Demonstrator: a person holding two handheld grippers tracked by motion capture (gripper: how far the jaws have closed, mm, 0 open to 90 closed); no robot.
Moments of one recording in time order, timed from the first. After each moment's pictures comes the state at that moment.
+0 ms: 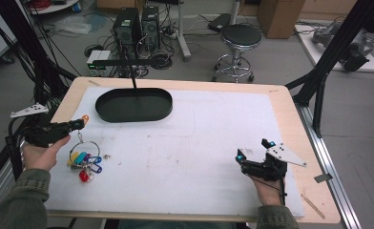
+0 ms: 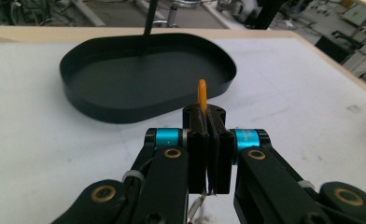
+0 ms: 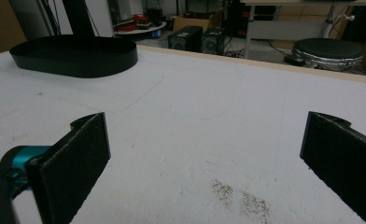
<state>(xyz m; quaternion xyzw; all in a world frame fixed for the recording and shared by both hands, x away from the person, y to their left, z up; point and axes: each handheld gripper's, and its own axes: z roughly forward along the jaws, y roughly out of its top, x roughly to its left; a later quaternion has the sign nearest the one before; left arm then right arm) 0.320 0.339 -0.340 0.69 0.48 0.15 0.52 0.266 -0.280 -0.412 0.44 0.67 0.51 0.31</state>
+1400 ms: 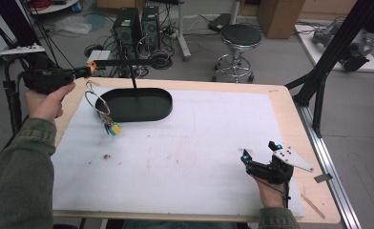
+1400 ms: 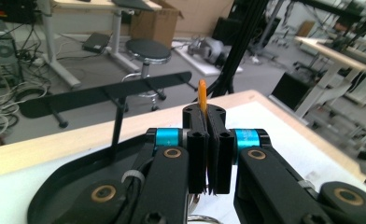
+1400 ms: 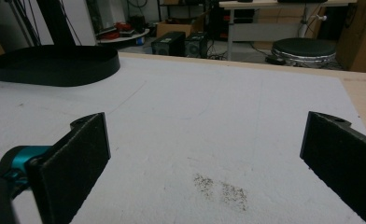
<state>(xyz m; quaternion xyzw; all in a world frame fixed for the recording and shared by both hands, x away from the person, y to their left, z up) 0.387 0.307 -0.226 0.67 0.42 0.15 0.59 0.256 -0.289 -0.412 0.47 0.64 0.51 0.33</state>
